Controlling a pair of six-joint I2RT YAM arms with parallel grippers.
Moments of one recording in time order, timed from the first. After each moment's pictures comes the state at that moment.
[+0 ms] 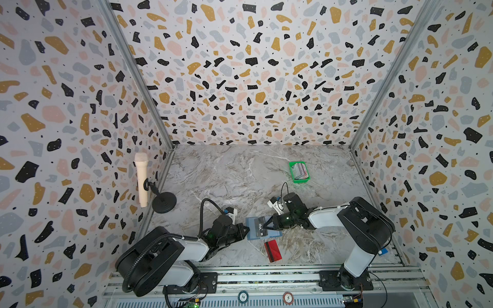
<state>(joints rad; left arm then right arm) -0.67 1.37 0.14 0.59 0.27 -0.93 0.71 1.74 0.66 0.23 -0.72 0.63</state>
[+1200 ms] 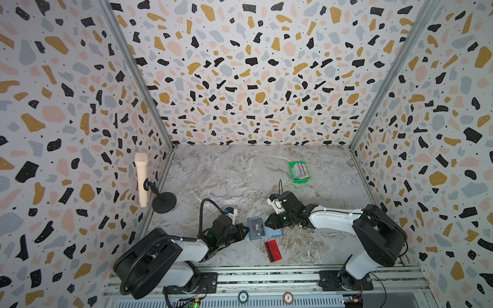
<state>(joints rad) -0.67 1.34 0.14 0.56 0.27 -0.92 0.81 1.61 0.79 -0.12 -0.36 0.51</state>
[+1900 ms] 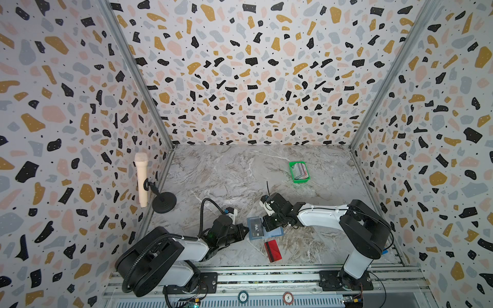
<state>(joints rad) -0.67 1.37 0.14 0.58 0.27 -0.90 0.90 1.73 0.91 -0.20 -0.24 0.42</state>
